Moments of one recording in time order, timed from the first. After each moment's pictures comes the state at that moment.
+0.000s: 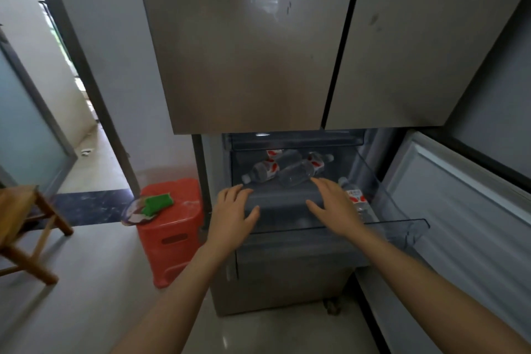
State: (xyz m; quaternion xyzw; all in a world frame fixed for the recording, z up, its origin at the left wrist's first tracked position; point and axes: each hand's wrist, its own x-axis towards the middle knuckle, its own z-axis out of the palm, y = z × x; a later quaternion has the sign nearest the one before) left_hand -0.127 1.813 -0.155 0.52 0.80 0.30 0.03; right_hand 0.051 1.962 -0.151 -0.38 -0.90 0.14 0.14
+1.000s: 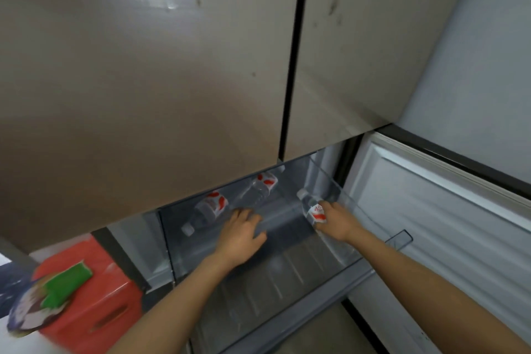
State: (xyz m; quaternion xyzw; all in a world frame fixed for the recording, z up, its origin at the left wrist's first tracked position) left_hand -0.151 2.004 -0.204 0.71 0.68 0.10 0.15; right_hand 0.073 2.090 -0.199 -0.63 -0.75 0.20 -0.05
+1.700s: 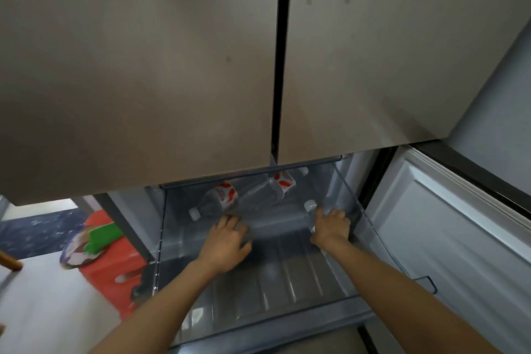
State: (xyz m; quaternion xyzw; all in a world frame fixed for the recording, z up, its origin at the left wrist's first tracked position) left_hand -0.145 2.001 -0.238 0.63 0.77 0.05 0.12; right_hand 0.045 2.148 -0.257 -0.59 -0.79 0.06 -0.15
